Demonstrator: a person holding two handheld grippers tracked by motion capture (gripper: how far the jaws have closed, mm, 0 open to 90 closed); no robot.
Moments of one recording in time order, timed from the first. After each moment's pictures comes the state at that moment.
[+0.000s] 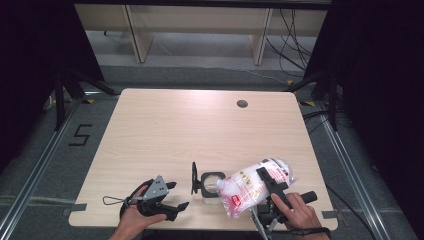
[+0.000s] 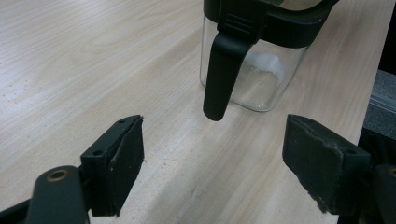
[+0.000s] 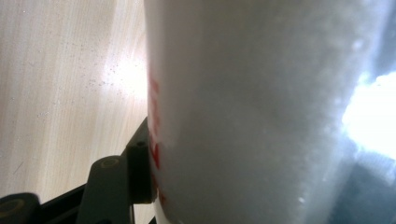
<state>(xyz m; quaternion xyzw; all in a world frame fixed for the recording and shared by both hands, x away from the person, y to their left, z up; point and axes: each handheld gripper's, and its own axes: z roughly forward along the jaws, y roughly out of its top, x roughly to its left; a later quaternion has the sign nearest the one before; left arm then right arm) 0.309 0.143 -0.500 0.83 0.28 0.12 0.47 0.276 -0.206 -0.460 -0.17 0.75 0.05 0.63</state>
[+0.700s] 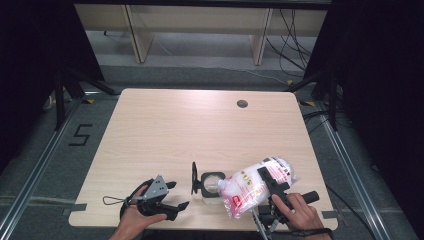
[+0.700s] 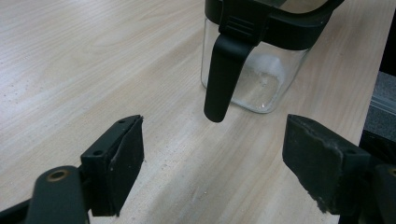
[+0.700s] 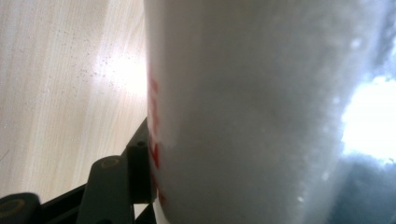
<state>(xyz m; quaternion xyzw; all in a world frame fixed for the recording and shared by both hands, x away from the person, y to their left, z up) 0.309 0.142 -0.500 0.83 0.29 0.12 0.46 0.271 -0.207 -0.457 -0.18 0.75 0.02 0.64</state>
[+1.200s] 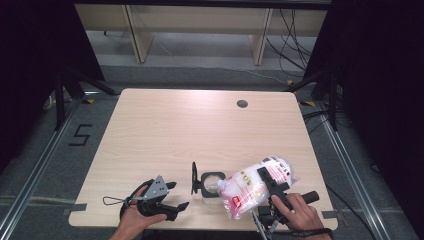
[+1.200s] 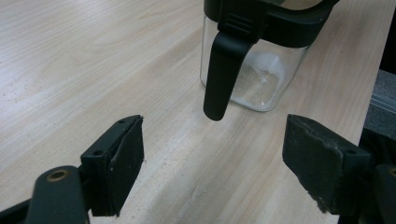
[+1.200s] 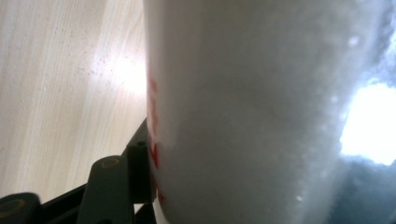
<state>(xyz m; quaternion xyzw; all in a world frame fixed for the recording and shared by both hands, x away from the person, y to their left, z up) 0.308 0.143 -0.499 0.83 0.28 0.12 0.46 0.271 -0.208 -0.459 -0.19 0.74 0.03 0.65</state>
